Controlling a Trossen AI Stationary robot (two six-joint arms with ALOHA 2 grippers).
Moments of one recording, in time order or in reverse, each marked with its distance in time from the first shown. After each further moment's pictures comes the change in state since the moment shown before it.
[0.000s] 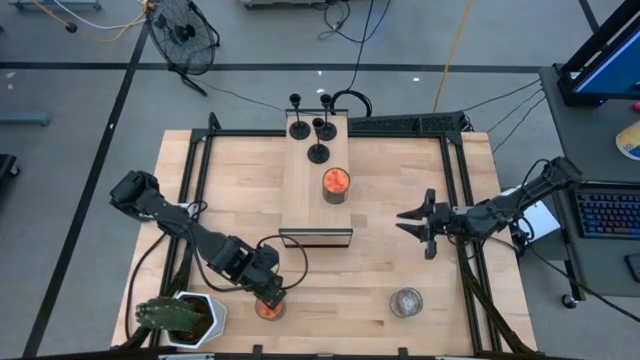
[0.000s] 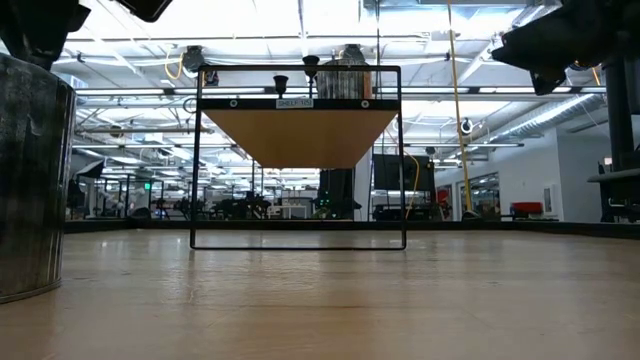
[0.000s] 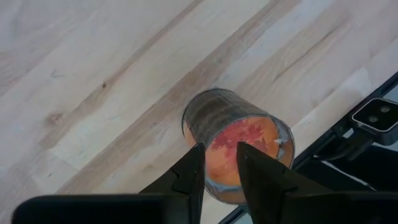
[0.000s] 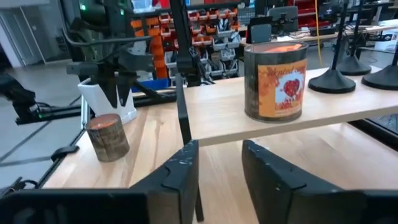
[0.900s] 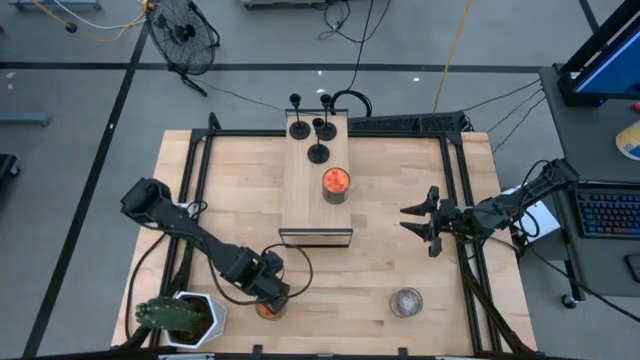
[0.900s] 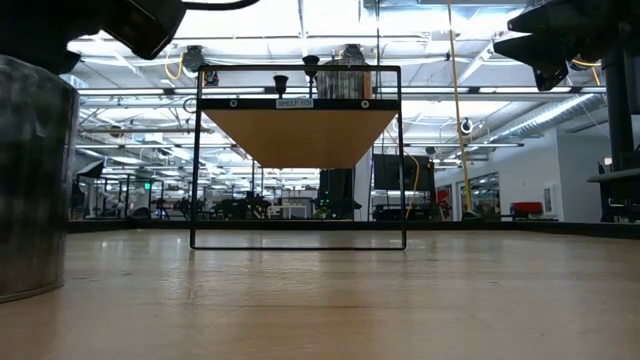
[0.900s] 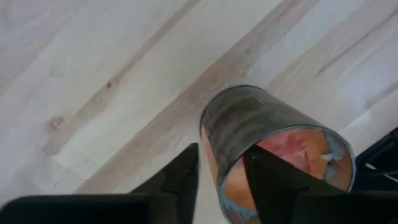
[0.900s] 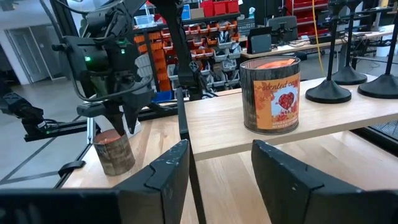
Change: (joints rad) left arm -0.010 0.114 0.000 -0.025 0.022 0.030; right arm 0.000 -0.068 -0.003 -0.008 0.001 0.000
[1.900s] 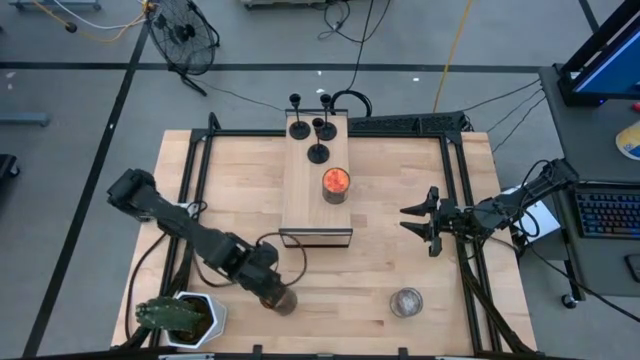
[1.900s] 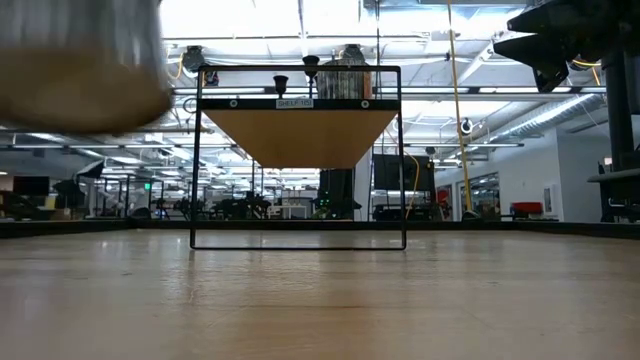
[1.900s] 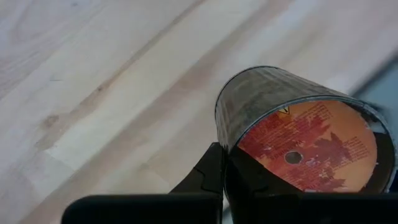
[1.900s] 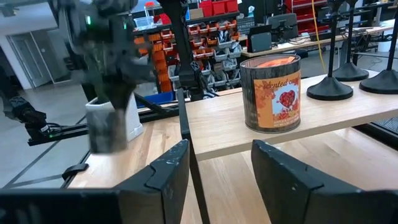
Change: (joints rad) left arm 0.018 -0.147 0.014 0.029 -0.032 -0.026; right arm 0.000 0.000 0.000 0.001 0.000 0.027
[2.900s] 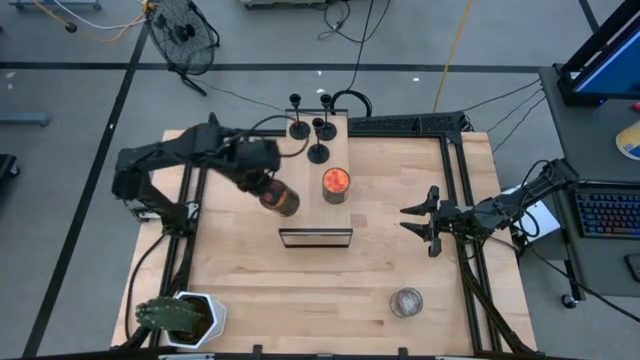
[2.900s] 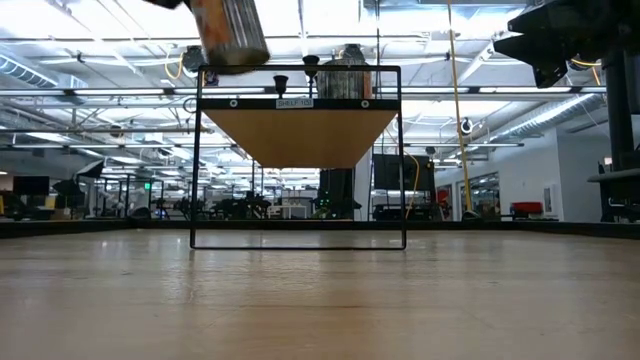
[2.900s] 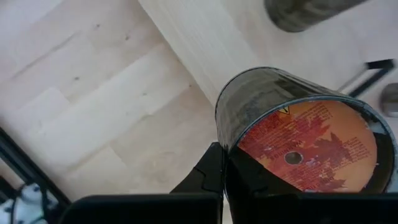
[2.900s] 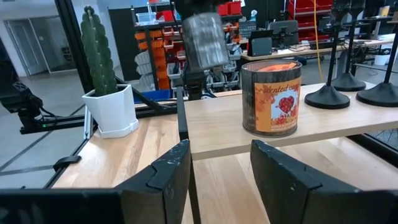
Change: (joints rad) left arm 0.598 -0.042 0.573 -0.632 -0.108 0.528; right arm 0.000 0.000 0.000 0.000 -0.003 -0.072
